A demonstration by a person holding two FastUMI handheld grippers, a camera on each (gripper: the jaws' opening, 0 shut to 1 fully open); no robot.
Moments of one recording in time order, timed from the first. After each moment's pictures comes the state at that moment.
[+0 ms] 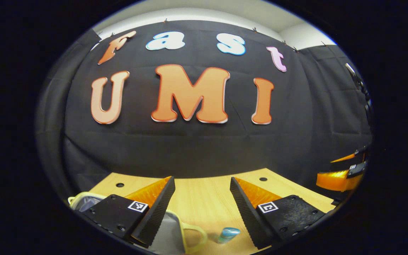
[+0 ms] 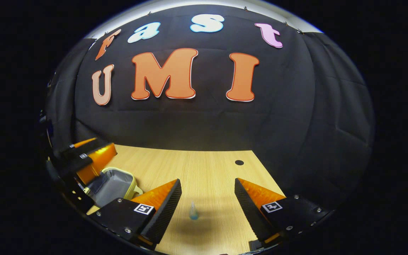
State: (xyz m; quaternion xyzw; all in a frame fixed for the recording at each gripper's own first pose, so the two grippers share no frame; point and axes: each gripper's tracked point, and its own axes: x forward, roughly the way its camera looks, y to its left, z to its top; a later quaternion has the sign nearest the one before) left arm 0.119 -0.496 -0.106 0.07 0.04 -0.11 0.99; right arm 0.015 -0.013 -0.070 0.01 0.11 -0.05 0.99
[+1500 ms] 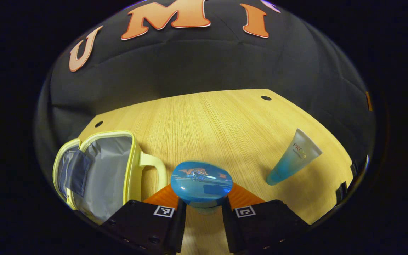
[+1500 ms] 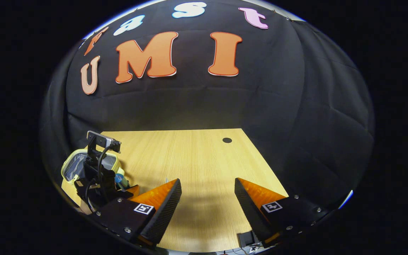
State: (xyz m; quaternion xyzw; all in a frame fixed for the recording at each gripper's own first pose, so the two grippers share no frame) left arm 0.123 -0.526 -0.363 0.10 0.33 -0.07 0.93; right arm 0.007 -0.057 -0.132 0.03 0.18 -0.06 0.98
